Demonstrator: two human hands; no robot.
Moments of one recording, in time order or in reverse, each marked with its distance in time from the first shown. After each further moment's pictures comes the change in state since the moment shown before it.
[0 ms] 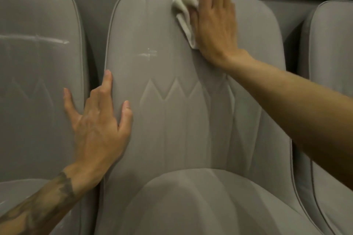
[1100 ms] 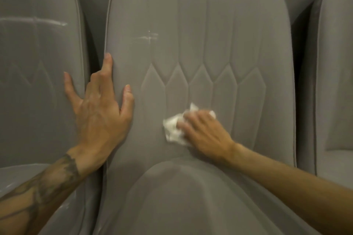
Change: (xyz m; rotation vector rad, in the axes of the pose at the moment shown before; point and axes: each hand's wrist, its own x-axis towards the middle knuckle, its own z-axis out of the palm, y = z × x) left_hand -0.001 -0.002 0.002 0.023 0.017 0.012; right_hand -0.257 -0.032 -0.021 0.248 -0.355 -0.551
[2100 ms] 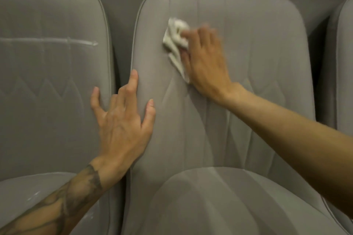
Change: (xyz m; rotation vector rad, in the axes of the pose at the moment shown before) left_hand 0.004 -0.006 -0.011 -0.004 -0.035 0.021; right_hand 0.183 0.067 -0.057 0.018 0.344 0.441
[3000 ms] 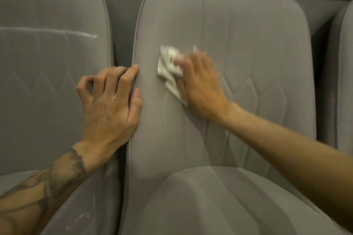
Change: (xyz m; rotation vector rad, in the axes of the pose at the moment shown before) left_hand 0.021 -0.031 -0.002 0.026 0.103 0.199; right_hand -0.049 -0.015 0.010 0.084 -0.048 -0.165
